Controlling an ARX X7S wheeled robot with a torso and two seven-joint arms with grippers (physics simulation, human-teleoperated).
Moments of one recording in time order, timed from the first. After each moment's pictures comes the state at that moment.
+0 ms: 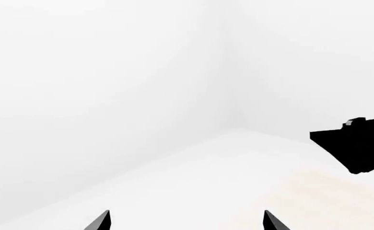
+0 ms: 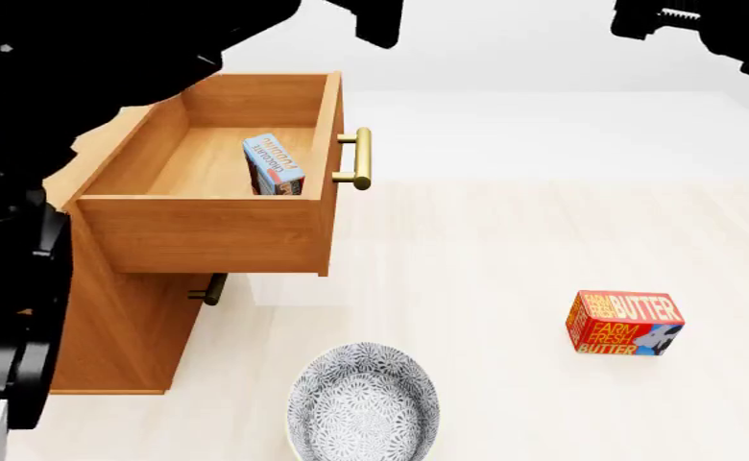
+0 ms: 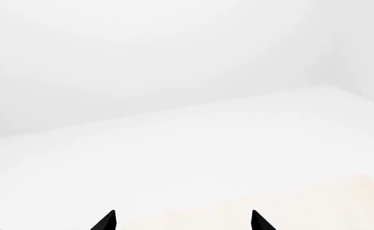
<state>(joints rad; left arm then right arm) -1.56 -0.27 0.45 -0.12 -0.90 -1.05 -0.08 2.04 0.70 -1.82 0.64 1.99 0.34 0.39</state>
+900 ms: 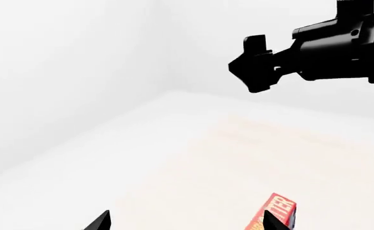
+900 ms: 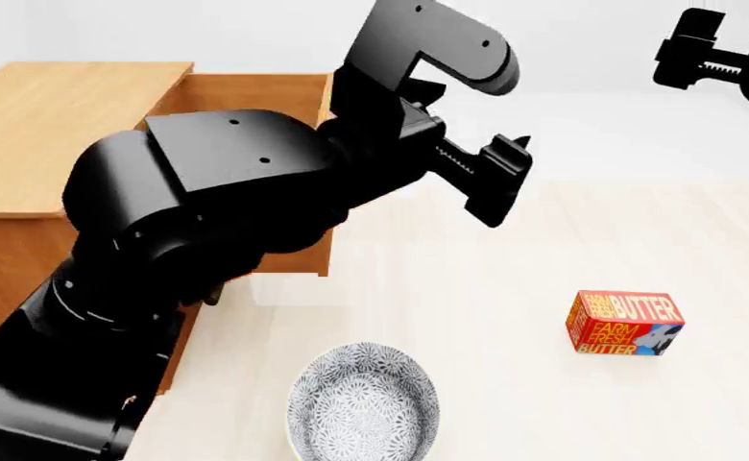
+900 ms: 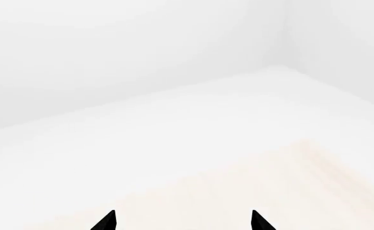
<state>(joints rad) -1.32 -0.15 0.59 0.05 -0.97 -1.05 -0.12 1.99 0.83 -1.82 0.53 1.99 0.32 0.54</state>
